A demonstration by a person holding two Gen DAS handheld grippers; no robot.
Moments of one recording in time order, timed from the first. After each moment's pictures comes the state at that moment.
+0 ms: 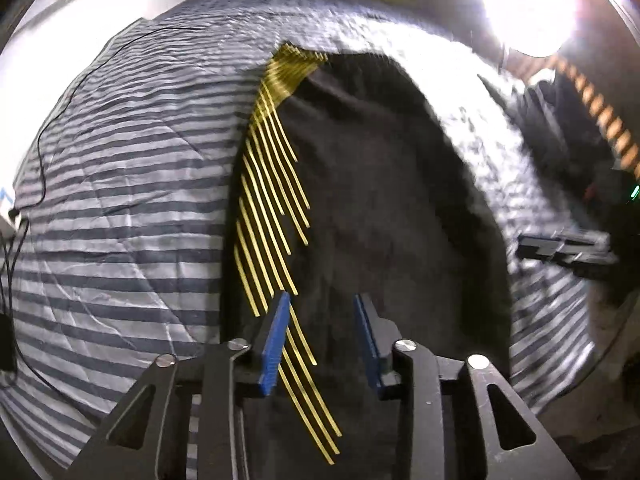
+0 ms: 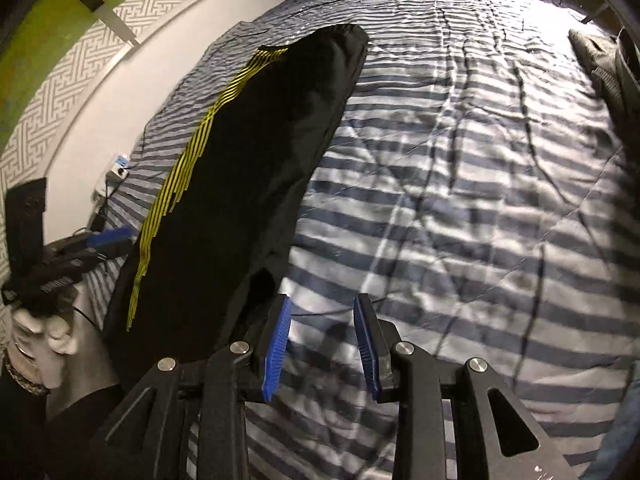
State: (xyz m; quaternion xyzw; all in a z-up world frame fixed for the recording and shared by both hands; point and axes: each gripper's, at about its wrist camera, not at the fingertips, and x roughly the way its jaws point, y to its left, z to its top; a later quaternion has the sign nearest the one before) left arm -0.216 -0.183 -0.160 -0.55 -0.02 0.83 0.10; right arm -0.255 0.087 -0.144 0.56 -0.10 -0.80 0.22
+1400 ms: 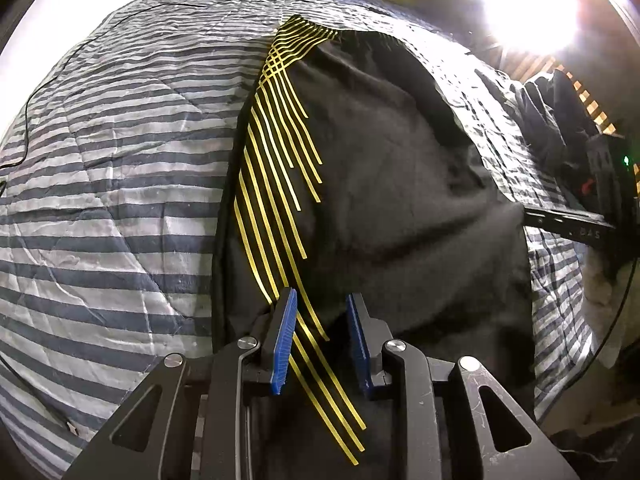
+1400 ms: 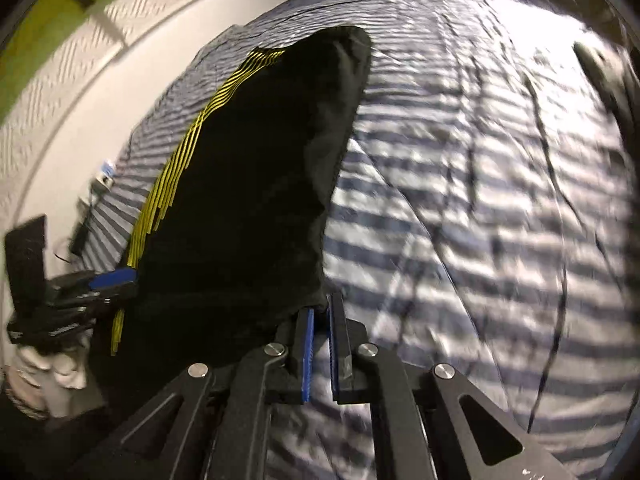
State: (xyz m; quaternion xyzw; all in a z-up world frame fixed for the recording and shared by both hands) left arm -0.205 -0.203 -0.197 -0.54 -0.07 0.83 0.12; right arm -0.265 0.079 -0.155 0.55 -0.10 -0.81 0.19
